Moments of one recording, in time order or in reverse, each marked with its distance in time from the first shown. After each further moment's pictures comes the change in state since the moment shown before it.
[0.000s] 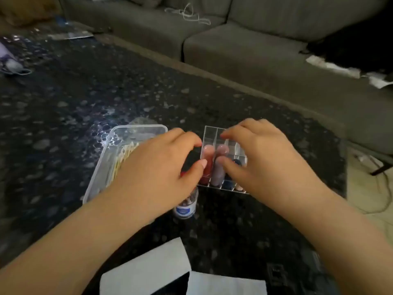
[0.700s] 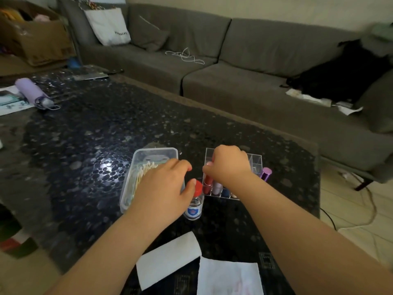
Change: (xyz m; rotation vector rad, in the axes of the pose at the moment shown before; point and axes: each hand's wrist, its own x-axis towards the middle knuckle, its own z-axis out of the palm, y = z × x) left_hand -0.030 0.005 -0.024 -0.006 -0.013 -0.118; right_hand 0.042 -0.035 0.014 -0.025 -0.307 0.443
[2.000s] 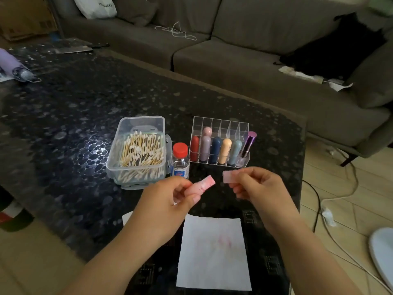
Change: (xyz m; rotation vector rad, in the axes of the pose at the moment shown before) left_hand -0.079 0.027 0.034 -0.505 -0.169 -0.252; right_hand -0.132 0.075 0.042 1.201 0.061 0.295
